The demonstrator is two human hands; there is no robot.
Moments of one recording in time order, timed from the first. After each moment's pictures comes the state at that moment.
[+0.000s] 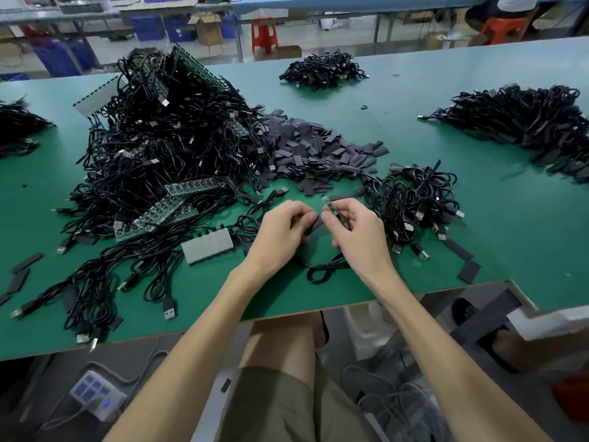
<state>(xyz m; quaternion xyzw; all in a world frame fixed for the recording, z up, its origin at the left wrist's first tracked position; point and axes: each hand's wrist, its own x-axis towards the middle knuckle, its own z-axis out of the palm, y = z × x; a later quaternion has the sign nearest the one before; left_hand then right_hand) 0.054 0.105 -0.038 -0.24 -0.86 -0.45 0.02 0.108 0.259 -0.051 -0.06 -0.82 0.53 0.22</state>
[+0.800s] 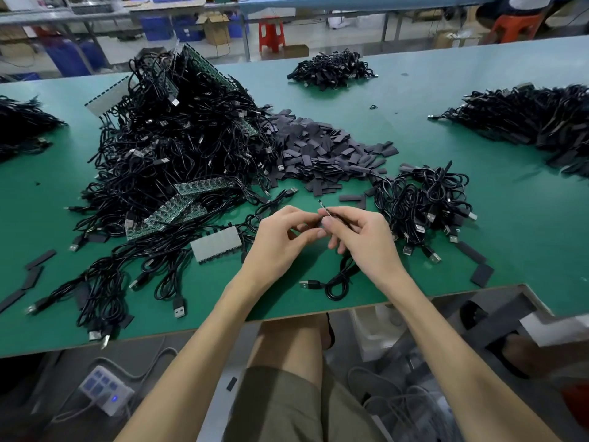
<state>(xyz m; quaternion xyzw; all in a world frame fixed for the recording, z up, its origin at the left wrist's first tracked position) 0.065 0.084 -0.044 -0.29 -0.83 -0.47 0.07 0.110 0.260 -0.052 0.03 -0.77 0.61 0.15</state>
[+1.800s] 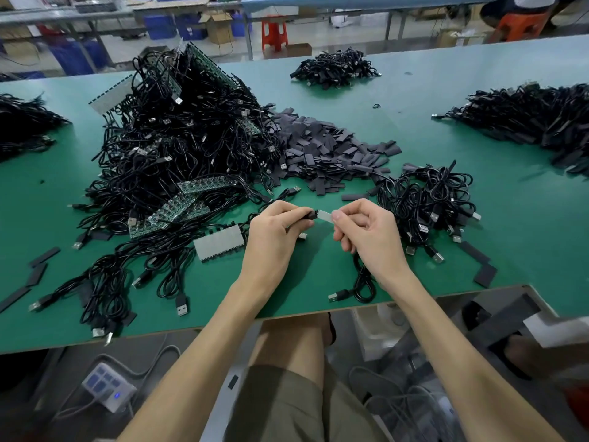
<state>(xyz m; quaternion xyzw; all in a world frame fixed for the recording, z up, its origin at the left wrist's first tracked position) 0.071 0.087 -0.044 -0.24 -0.84 -0.44 0.20 0.112 0.261 -0.049 -0.01 -0.74 0.65 0.17</state>
